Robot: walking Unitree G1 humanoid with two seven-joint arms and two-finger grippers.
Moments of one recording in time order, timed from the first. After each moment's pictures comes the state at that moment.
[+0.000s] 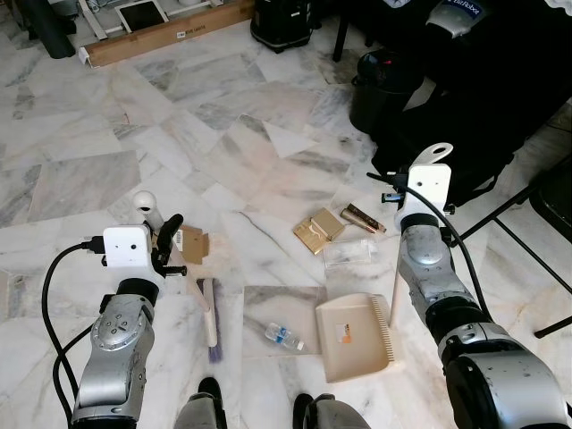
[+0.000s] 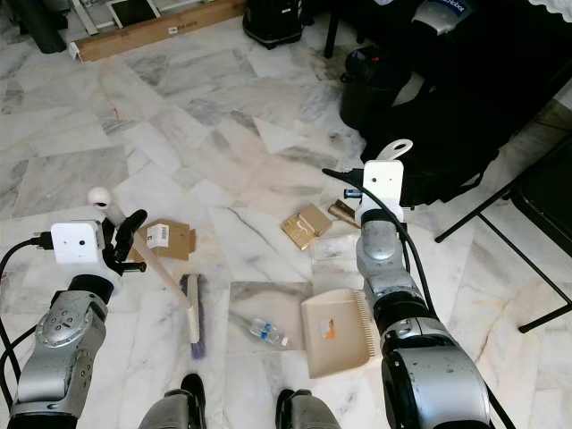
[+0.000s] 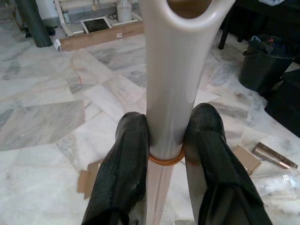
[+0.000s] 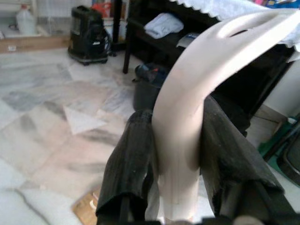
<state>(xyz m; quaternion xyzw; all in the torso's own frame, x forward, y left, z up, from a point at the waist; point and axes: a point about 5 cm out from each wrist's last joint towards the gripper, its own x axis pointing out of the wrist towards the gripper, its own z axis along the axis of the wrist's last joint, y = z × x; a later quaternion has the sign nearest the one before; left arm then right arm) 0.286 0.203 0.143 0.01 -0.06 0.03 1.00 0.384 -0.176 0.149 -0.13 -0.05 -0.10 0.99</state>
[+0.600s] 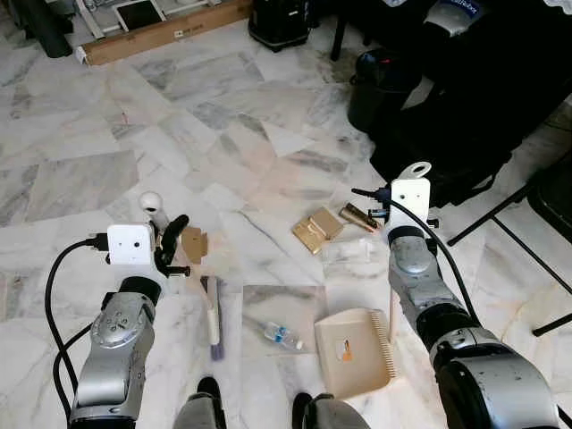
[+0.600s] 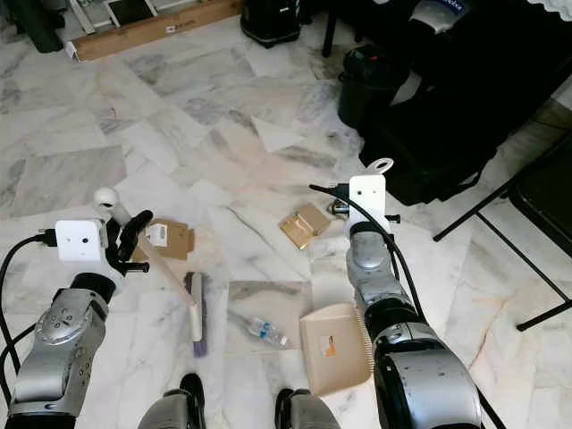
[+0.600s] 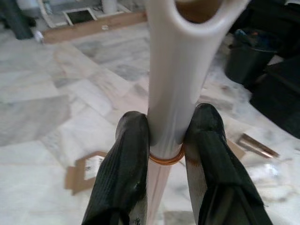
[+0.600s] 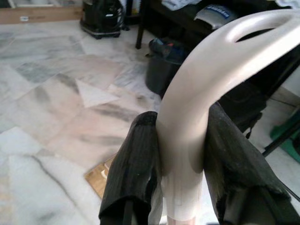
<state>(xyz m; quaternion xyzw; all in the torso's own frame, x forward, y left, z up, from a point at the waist) 0.286 0.196 0.145 0.00 -0.04 -0.01 1.00 0.382 -0.164 0.129 -0.12 0.01 -0.08 0.99</state>
